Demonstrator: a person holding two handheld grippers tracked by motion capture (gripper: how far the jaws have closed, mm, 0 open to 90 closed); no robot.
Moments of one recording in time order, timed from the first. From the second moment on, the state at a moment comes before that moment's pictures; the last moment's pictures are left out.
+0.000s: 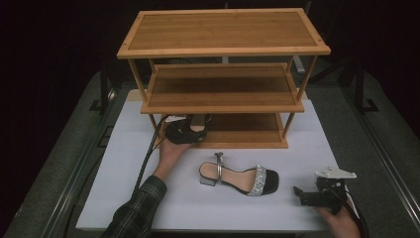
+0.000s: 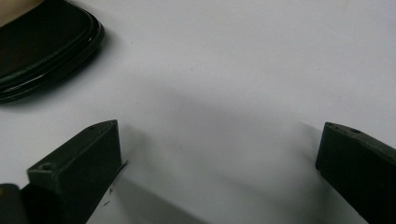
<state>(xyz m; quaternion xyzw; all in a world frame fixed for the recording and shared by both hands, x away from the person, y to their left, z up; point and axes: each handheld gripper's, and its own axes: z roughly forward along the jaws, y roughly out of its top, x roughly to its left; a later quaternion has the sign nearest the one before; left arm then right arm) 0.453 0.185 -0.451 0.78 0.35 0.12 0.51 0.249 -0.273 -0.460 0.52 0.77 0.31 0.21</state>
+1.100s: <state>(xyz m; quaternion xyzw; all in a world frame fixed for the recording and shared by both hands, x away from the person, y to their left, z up) 0.412 0.204 -0.439 0.82 0.32 0.16 0.46 0.249 -0.273 -0.460 0.52 0.77 0.31 0.21</state>
